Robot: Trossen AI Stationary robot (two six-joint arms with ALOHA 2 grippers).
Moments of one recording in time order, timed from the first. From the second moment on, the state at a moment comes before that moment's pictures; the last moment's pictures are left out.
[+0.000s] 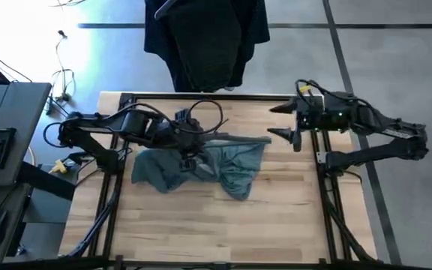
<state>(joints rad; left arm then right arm) -0.16 1.57 1.81 -1.06 -0.38 -0.07 -0.07 0.99 1.19 -0.43 0.00 0.02</state>
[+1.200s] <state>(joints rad) -0.05 1.66 1.81 -1.30 -0.29 -0.23 0.00 1.34 1.57 -1.06 0.10 0.05</state>
